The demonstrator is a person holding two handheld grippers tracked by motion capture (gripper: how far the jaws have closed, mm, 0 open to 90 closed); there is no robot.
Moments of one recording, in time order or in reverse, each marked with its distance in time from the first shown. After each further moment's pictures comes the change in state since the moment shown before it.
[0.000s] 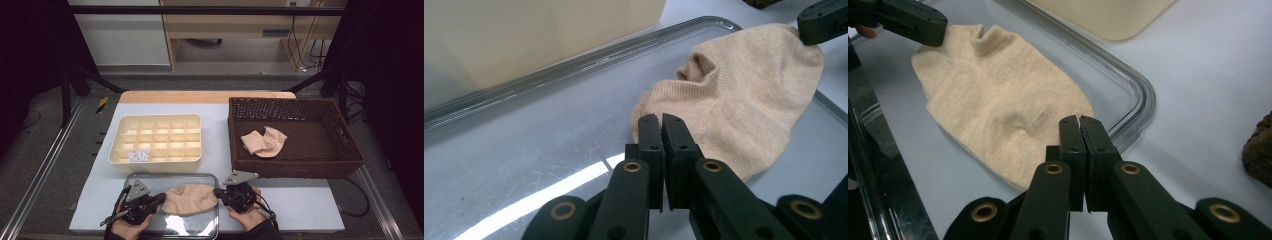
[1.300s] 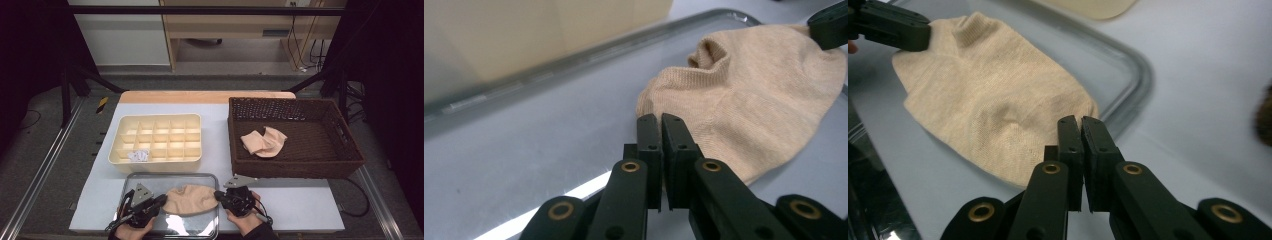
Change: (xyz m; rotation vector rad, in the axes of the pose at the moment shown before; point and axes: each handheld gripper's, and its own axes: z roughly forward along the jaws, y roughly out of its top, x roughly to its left) left arm -0.009 -0.005 0.009 -0.029 0.079 0.026; right arm 0.000 -0.013 0.005 -0.019 -0.053 0.082
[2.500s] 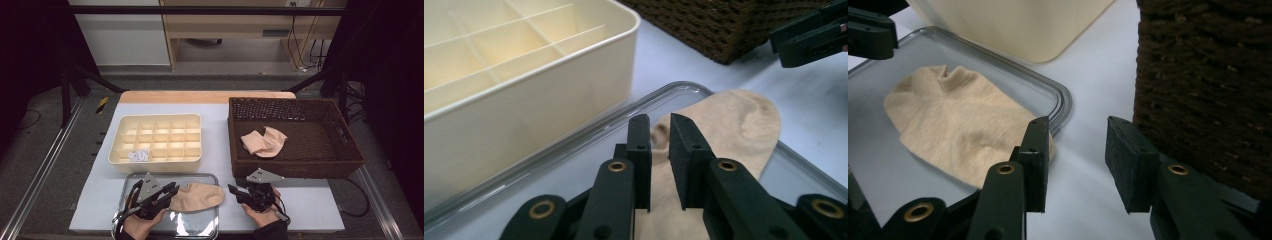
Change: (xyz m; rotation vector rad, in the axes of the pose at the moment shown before) left arm -0.023 0.039 -0.001 -0.113 -0.076 0.113; right arm -0.031 -0.006 -0.036 -0.133 -0.054 0.047
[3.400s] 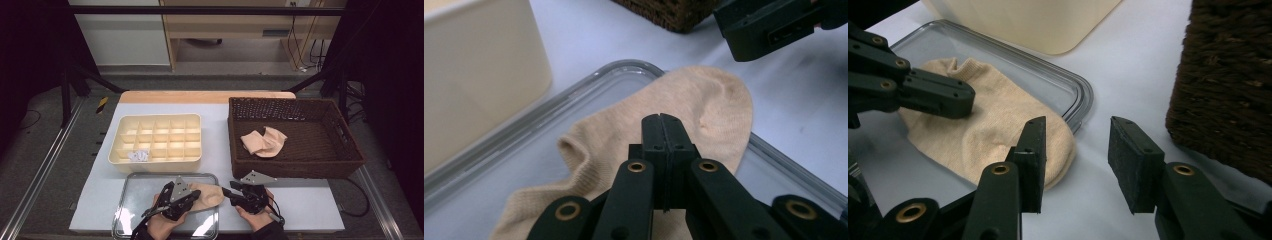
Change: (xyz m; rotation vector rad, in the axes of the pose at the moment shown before) left arm -0.032 -0.004 0.053 0.108 -0.098 0.061; right arm 0.010 -0.005 0.017 0.012 0.035 0.017
